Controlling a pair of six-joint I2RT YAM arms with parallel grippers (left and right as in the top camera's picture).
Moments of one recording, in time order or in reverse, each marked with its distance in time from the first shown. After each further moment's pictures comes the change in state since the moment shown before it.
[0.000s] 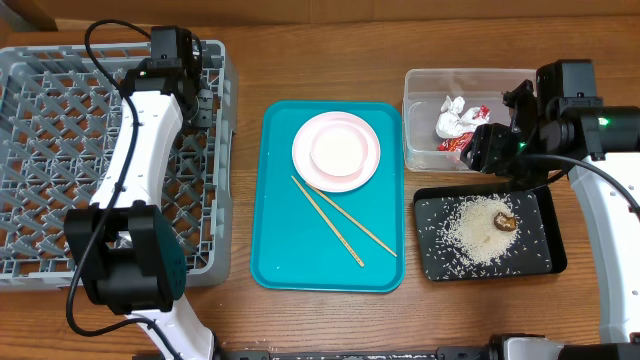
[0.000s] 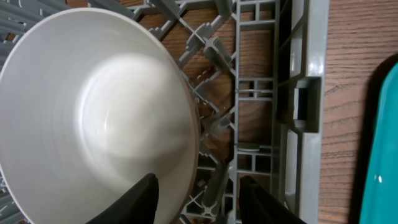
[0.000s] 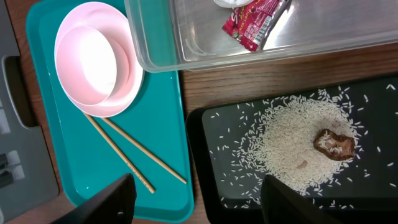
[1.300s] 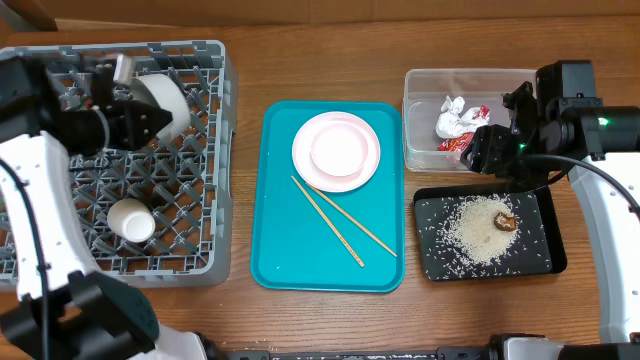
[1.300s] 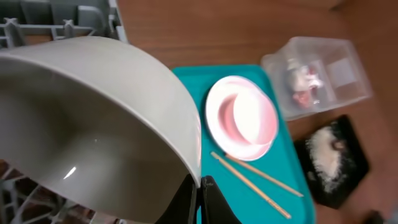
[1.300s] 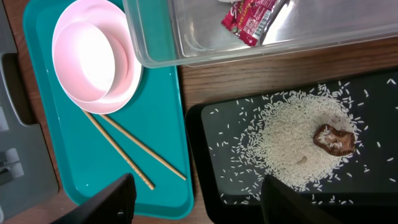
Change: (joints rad) left arm 0.435 -0.220 0.014 -0.322 1.100 0.380; right arm 0.000 0.000 0.000 -0.014 0.000 0.000
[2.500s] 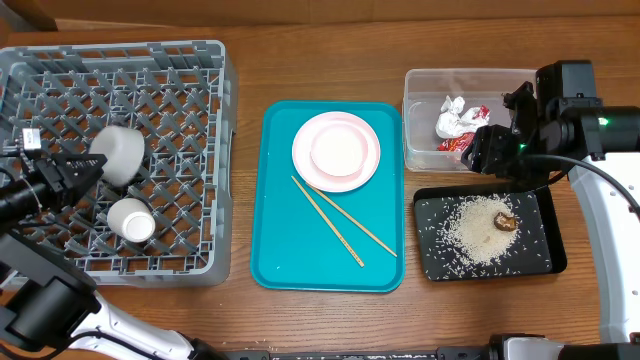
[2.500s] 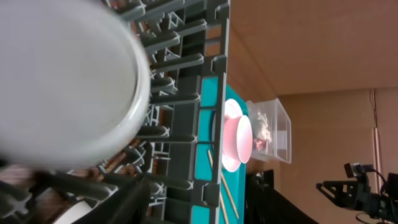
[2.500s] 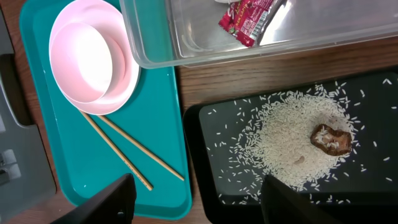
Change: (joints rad) left arm 0.428 0.331 0.000 -0.233 0.214 0.109; right arm 0.000 0.000 0.000 0.000 0.008 0.000
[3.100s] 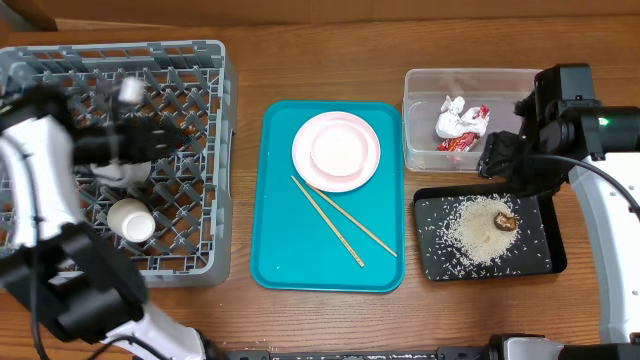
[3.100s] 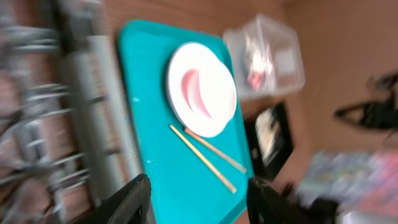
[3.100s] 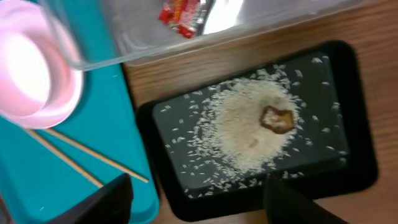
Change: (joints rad) left arm -0.447 -0.171 0.000 0.024 -0.116 0.002; right arm 0.000 0.000 0.000 -0.058 0.181 0.059
